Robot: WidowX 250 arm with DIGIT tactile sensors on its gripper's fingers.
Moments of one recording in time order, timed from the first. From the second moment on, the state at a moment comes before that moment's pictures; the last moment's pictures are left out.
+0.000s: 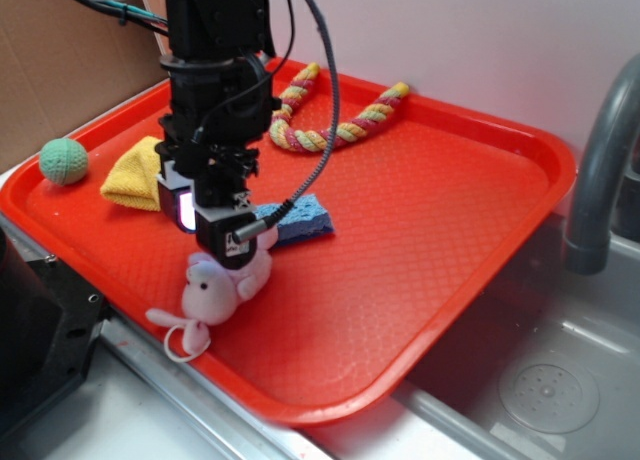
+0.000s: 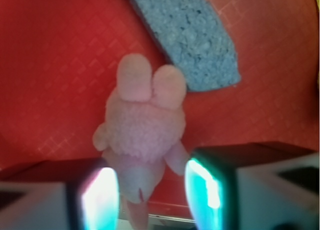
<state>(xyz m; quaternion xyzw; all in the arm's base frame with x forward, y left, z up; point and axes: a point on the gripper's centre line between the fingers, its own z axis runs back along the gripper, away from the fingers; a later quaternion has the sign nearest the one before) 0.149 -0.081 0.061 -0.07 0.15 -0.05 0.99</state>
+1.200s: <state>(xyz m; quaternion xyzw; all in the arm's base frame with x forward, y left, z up) 0.127 -0.087 0.054 0.00 0.06 0.00 1.00</state>
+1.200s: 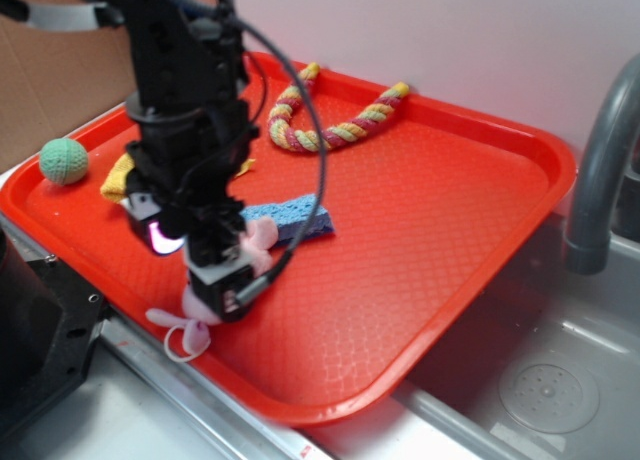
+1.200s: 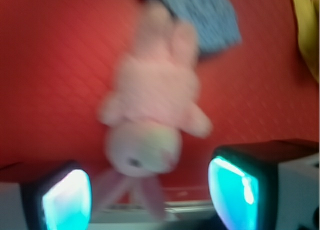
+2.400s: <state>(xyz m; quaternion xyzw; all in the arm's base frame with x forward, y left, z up) 0.169 -0.070 0.117 0.02 0.05 -0.07 1.00</state>
